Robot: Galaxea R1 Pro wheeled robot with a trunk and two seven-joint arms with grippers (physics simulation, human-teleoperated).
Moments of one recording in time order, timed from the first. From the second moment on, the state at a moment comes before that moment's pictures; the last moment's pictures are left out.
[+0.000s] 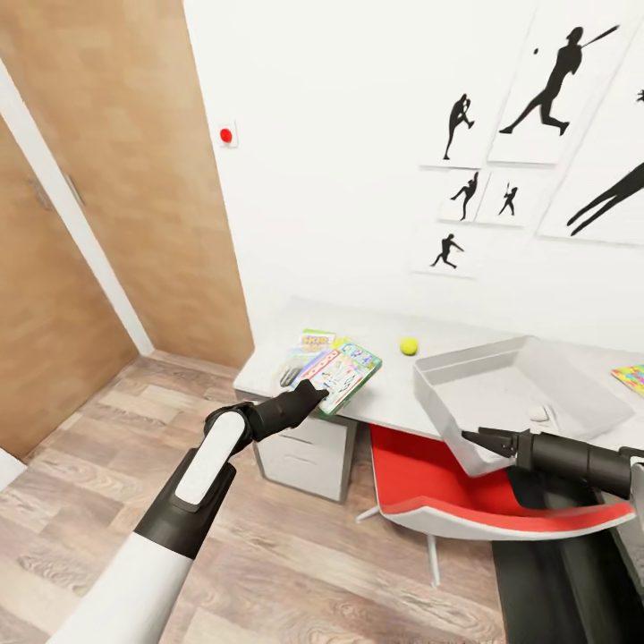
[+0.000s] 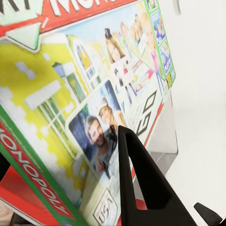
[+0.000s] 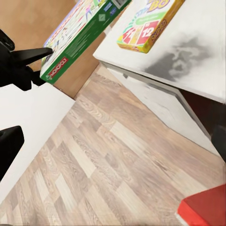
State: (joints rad) left arm -0.68 -0.08 -0.30 -1.29 1.27 0.63 0.28; right arm -0.40 -0.33 -0.40 -1.61 -0.08 1.04 1.23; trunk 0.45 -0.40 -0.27
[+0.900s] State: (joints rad) left arm -0.68 -0.08 -0.30 -1.29 1.27 0.63 0.28; right arm -0.40 -0.32 -0.40 -1.61 -0.08 1.04 1.23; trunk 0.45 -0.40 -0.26
